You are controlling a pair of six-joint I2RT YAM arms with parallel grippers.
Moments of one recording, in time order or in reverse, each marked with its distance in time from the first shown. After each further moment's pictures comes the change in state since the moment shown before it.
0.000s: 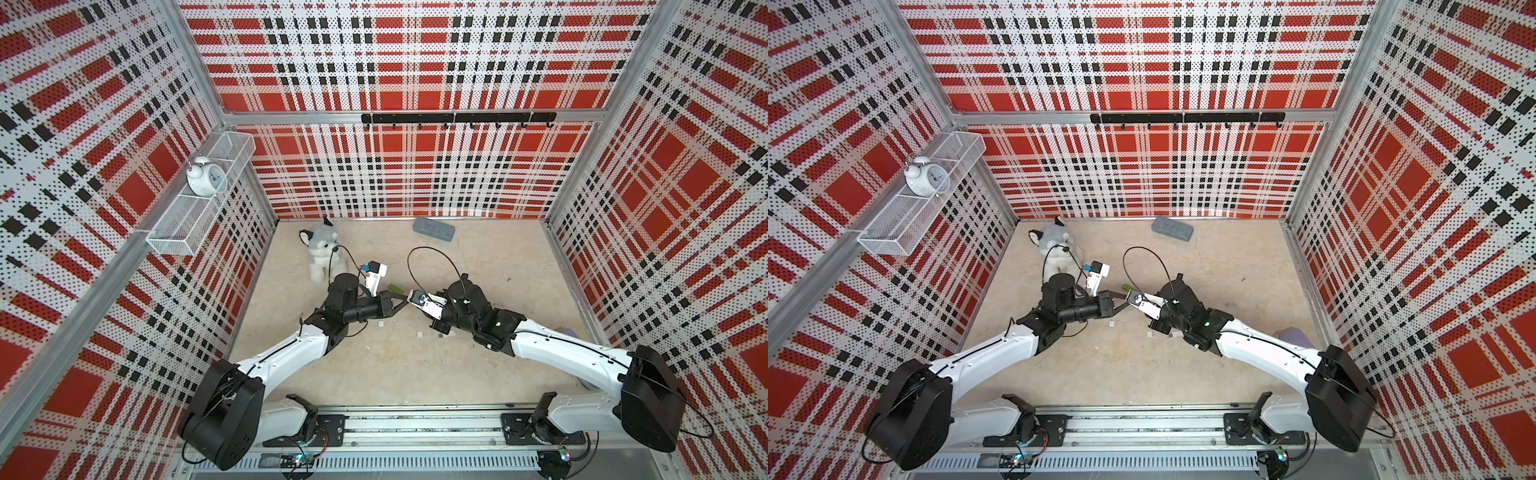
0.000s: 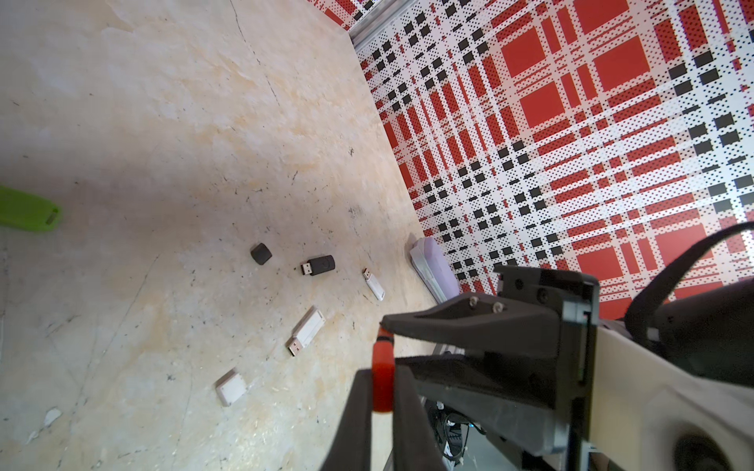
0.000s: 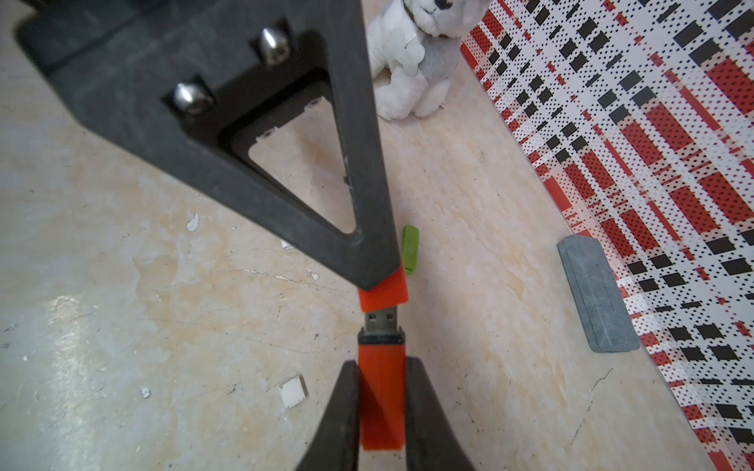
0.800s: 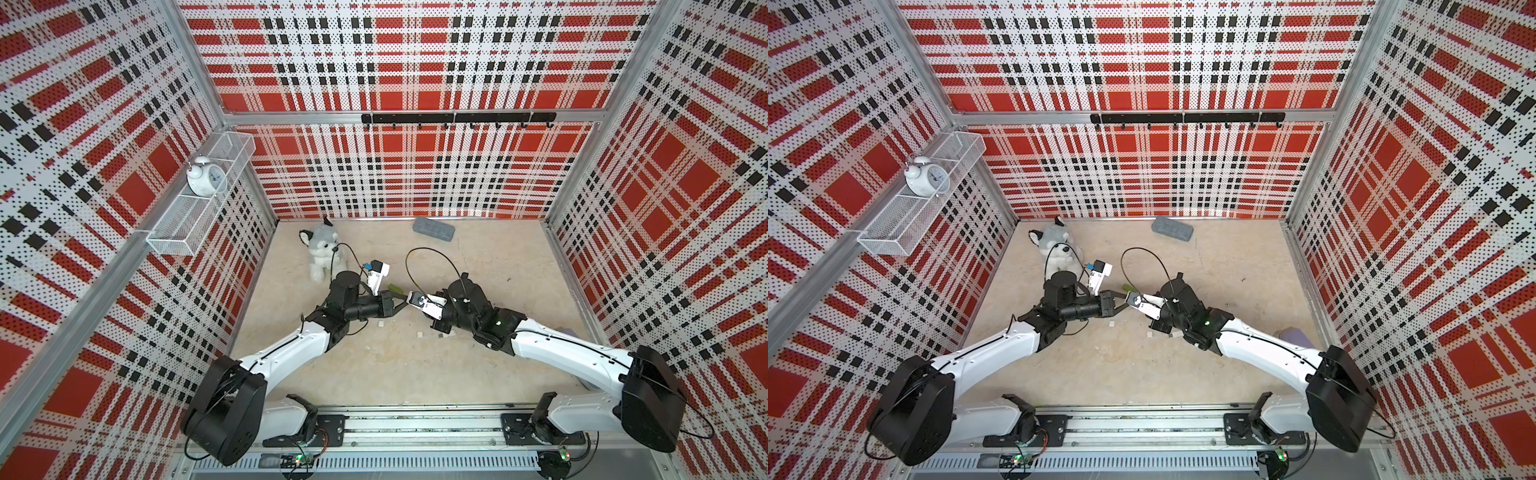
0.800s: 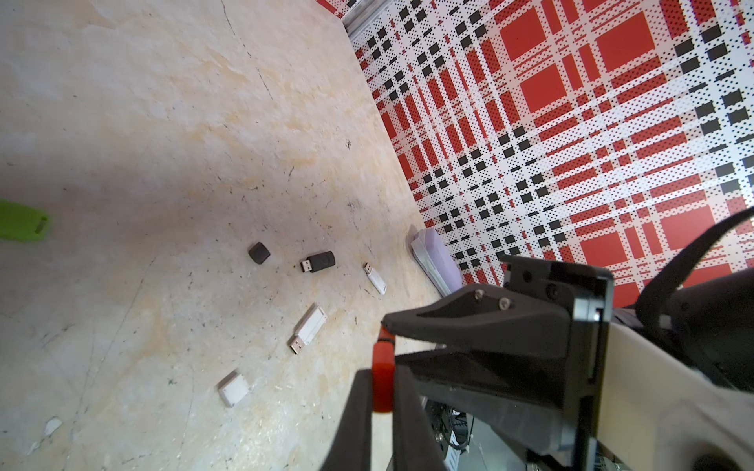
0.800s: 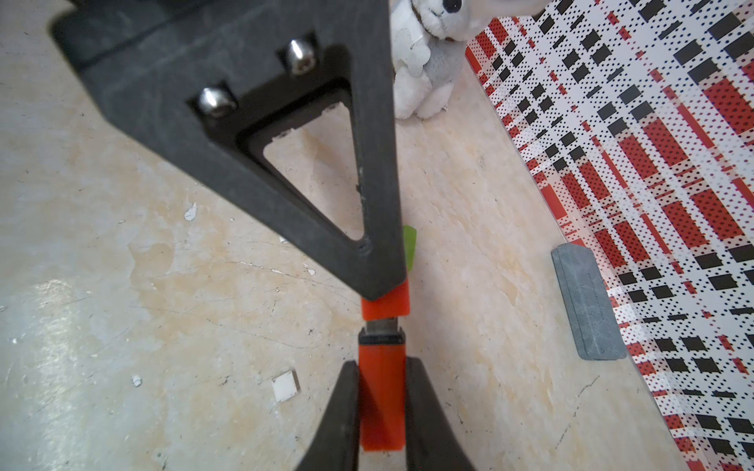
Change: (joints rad) left arm 0.001 0.024 0.027 -0.030 0.029 0.051; right arm -0.003 0.000 0.014 -0.022 -0.013 -0.061
